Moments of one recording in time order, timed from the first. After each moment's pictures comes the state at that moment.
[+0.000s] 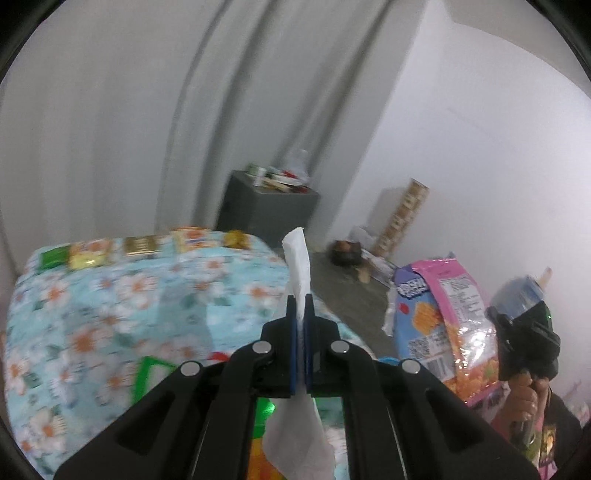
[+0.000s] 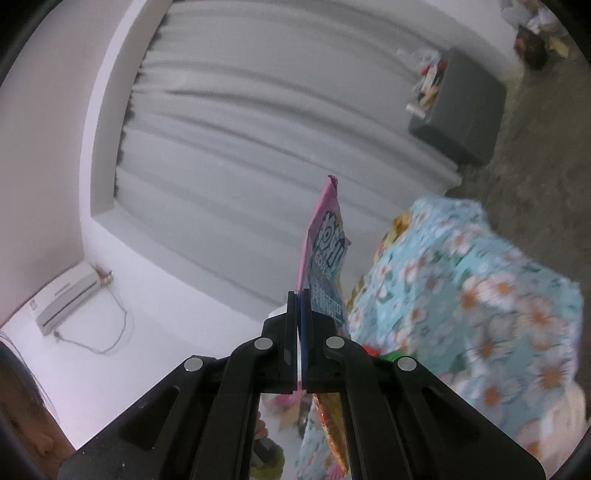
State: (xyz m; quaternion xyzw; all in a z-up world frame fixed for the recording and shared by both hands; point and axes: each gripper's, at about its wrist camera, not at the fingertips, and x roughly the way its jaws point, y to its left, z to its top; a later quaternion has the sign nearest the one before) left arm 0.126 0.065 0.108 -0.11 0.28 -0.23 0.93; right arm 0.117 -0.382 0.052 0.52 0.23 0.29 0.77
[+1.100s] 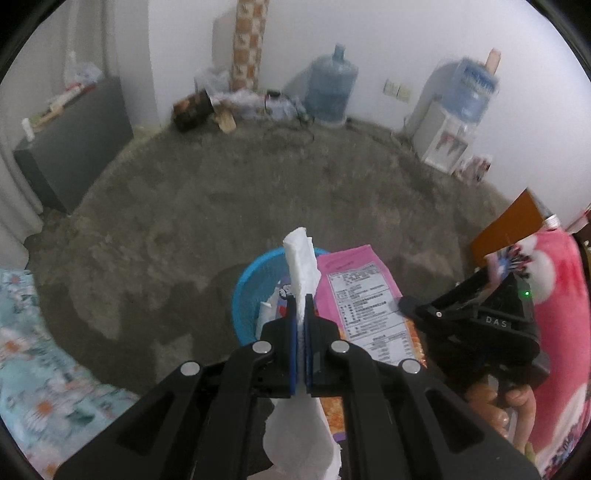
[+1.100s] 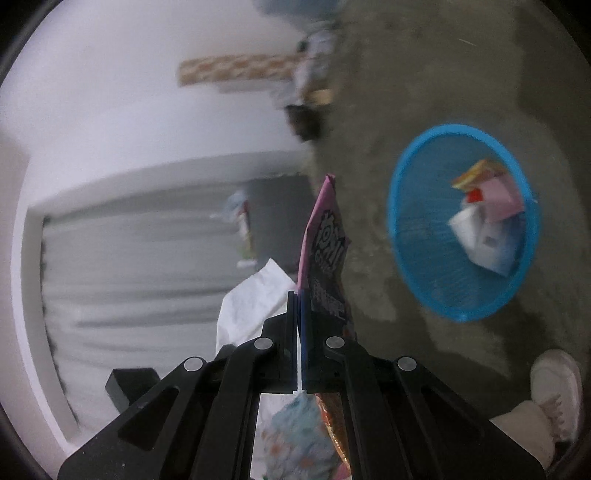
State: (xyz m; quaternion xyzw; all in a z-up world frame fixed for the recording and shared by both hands) left arm 0.214 -0.460 -0.081 0.17 0.47 -0.42 0.75; right arm 0.052 -0.609 -0.196 0.74 0.16 -0.07 0.65
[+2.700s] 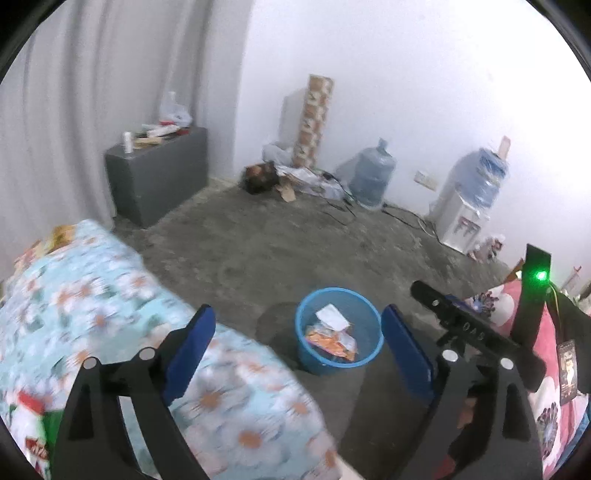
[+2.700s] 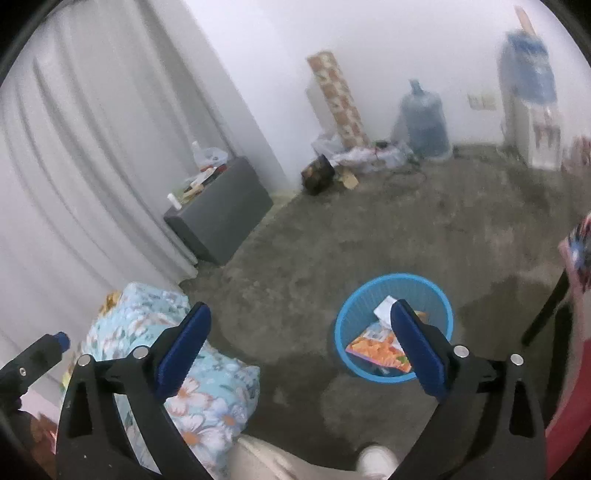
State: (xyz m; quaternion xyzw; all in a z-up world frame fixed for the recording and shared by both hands) left arm 0.132 -0.210 0.067 0.06 0.36 -0.35 0.86; right arm 0.087 -0.454 -0.028 0.27 0.29 -0.22 0.89
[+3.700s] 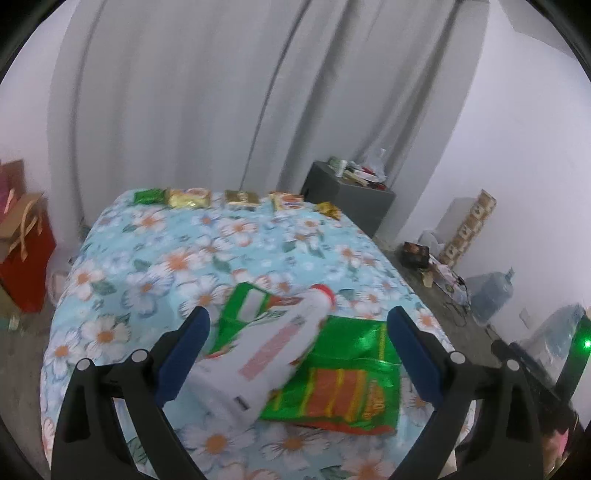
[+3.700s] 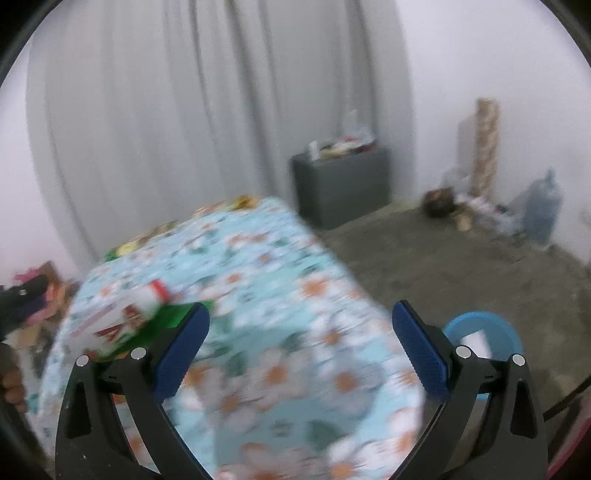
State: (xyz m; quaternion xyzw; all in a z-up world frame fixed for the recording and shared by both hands) left arm 0.060 0.130 0.059 -0.14 0.31 -0.06 0.94; right arm 0.119 -0.226 0.004 0.09 0.32 0.00 0.94
